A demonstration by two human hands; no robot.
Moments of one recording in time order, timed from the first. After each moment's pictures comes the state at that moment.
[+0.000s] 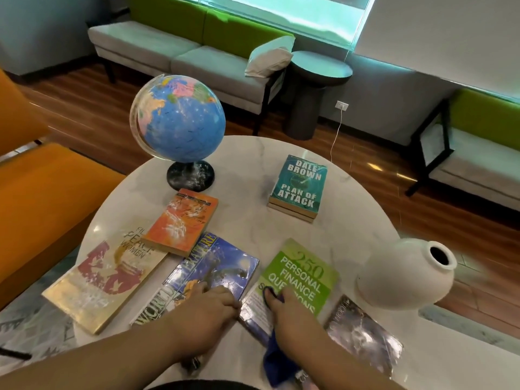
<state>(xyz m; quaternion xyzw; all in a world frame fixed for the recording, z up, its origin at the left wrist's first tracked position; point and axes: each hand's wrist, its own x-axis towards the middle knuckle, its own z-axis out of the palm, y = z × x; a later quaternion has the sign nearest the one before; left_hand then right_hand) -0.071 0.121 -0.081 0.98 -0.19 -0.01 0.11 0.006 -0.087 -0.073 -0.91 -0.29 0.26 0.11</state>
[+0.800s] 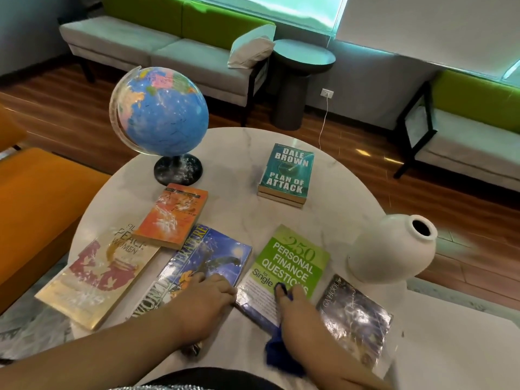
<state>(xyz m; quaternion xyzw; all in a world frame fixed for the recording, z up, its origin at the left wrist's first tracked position) -0.073 0.114 -0.064 0.98 -0.16 -0.11 0.09 -0.024 -0.108 -0.060 -0.94 -0.20 0.22 0.15</state>
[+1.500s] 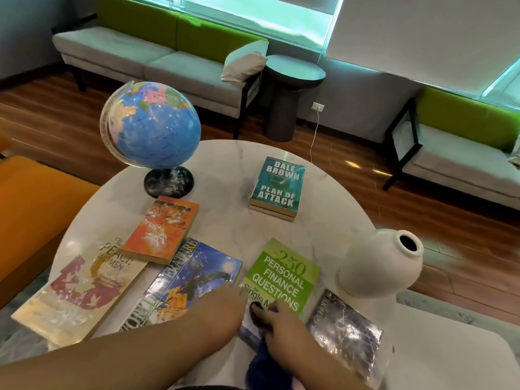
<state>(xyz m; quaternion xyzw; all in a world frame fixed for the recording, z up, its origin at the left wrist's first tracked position) -0.035 0.061 -0.043 0.97 -0.11 -0.22 0.02 -0.014 -0.104 -0.065 -0.92 -0.21 0.27 0.21</state>
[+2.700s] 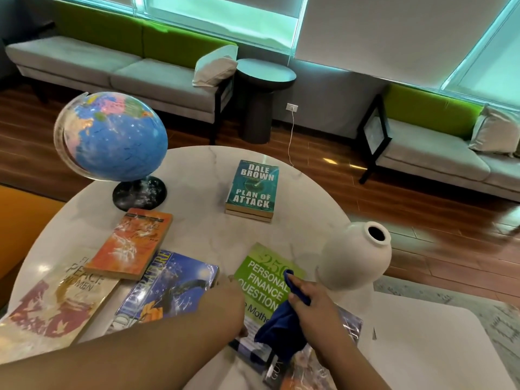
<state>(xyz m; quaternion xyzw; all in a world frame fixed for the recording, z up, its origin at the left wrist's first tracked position) 0.002 0.017 -0.044 0.97 0.07 -0.24 0.07 0.007 -0.154 -0.010 -0.86 0.03 0.16 0.48</state>
